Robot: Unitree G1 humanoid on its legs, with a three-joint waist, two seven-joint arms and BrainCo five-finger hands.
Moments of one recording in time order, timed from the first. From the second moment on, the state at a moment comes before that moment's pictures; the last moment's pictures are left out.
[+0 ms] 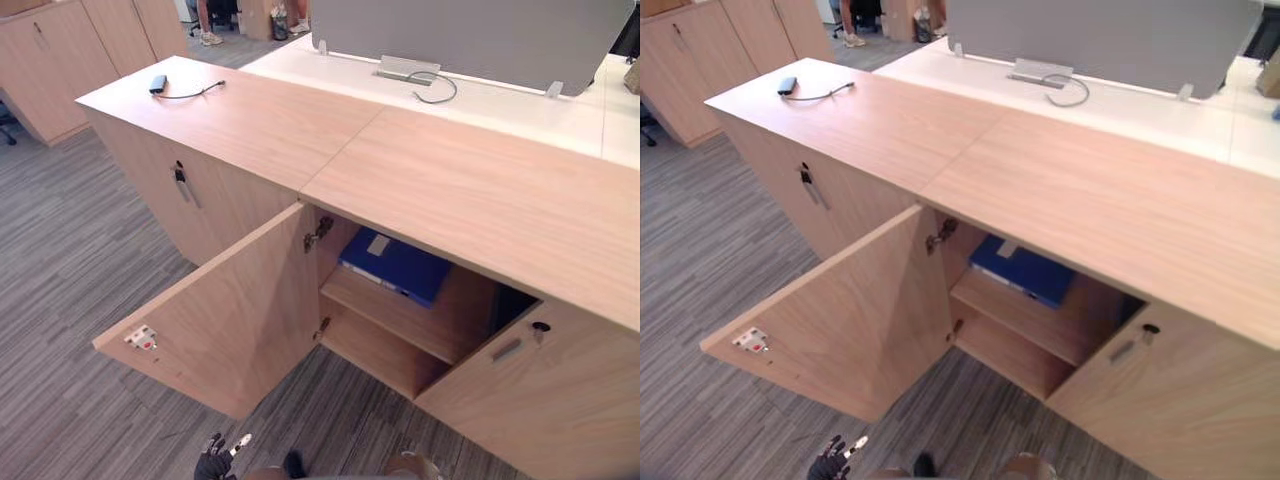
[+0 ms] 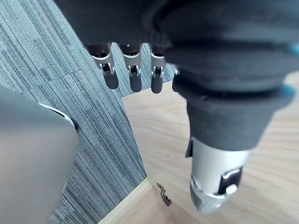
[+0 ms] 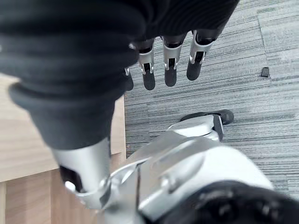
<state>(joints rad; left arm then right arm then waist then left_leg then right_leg) 0.25 0.02 0.18 0.82 -0.28 -0.11 0.03 0.18 0.01 -0.63 1.05 -0.06 0.02 -0.05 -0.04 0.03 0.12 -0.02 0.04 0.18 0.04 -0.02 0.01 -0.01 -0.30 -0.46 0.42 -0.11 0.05</state>
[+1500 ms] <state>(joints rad) 0.22 0.24 0.52 0.67 -0.30 -0.04 0.06 0.15 -0.03 -0.52 1.15 -0.02 0.00 -0.03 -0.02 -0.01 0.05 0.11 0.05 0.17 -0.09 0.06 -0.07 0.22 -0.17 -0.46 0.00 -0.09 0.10</state>
